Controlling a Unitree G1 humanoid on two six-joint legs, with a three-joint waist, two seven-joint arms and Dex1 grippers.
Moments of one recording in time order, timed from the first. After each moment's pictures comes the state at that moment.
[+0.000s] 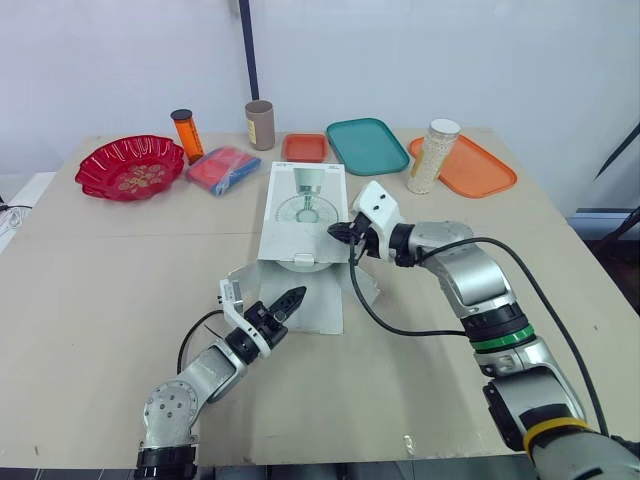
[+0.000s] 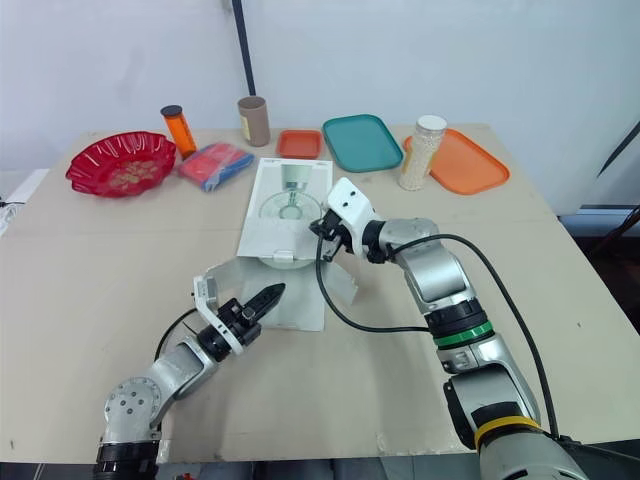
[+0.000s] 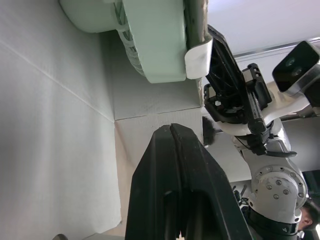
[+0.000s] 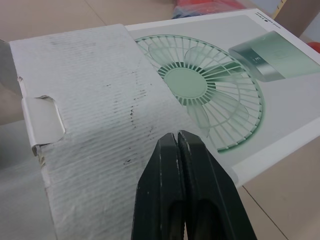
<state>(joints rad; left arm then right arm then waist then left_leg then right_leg) -0.06 0.01 0.14 -0.18 -1.35 0.83 -0.15 -0.78 -0.44 0.23 0.16 0.11 0.49 0.79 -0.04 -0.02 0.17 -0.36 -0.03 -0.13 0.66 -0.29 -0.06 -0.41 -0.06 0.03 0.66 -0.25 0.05</state>
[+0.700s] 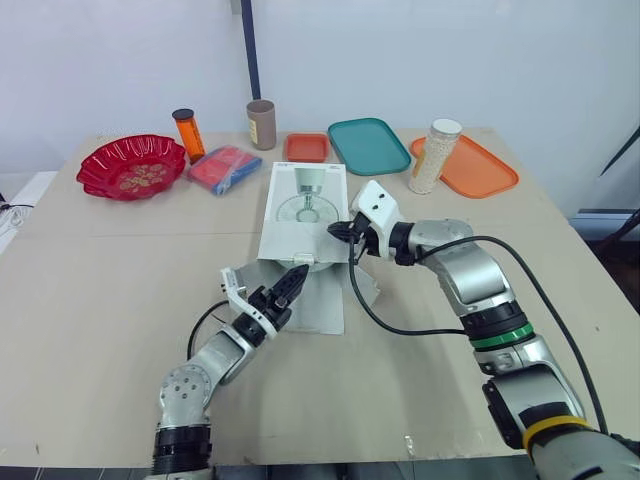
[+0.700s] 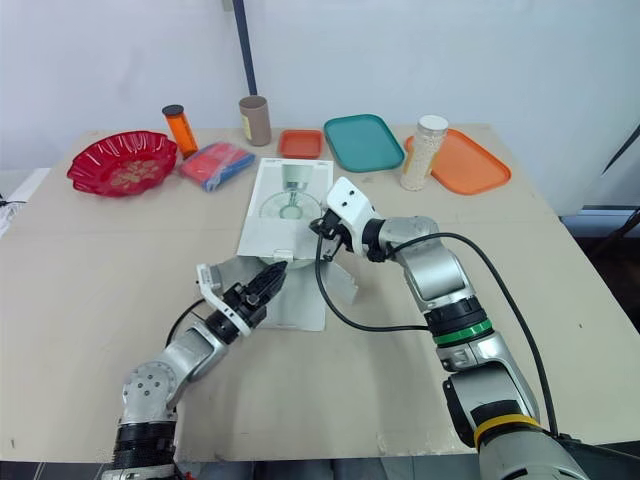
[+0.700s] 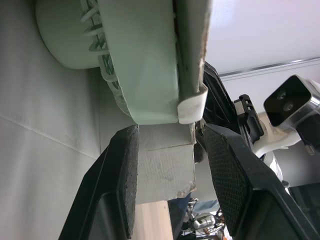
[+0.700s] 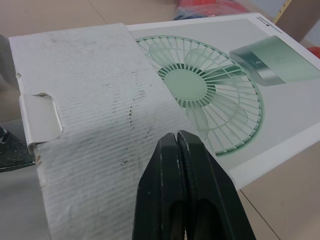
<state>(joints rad) -0.18 -0.07 0.16 -0.05 -1.31 0.77 -0.16 -0.78 -0.44 0.24 0.17 0.09 0.47 0.80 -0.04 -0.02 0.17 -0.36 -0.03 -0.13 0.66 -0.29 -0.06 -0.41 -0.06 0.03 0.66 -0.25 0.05</state>
